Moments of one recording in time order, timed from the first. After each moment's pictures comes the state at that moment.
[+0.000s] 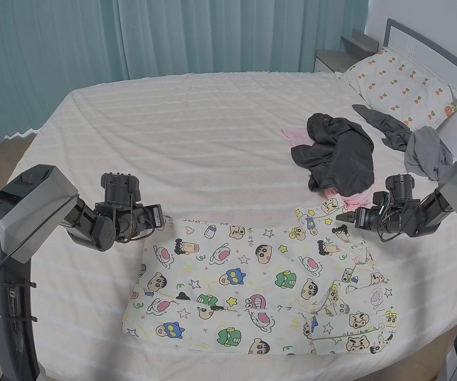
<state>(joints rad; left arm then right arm) -0.19 2.35 -1.24 -0.58 -0.03 -0.27 0.00 2.34 -1.20 -0.49 0.32 0.21</state>
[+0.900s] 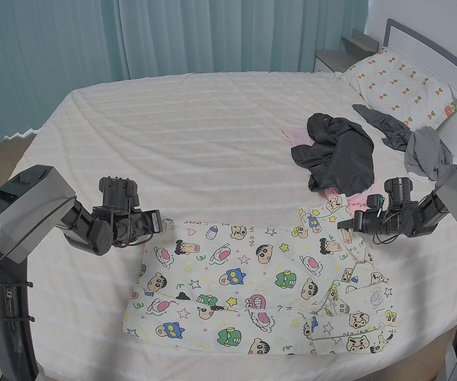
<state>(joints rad) -0.19 2.32 -1.18 -0.58 -0.04 -0.28 -0.02 2.39 -1.26 -0.46 0.61 0.17</state>
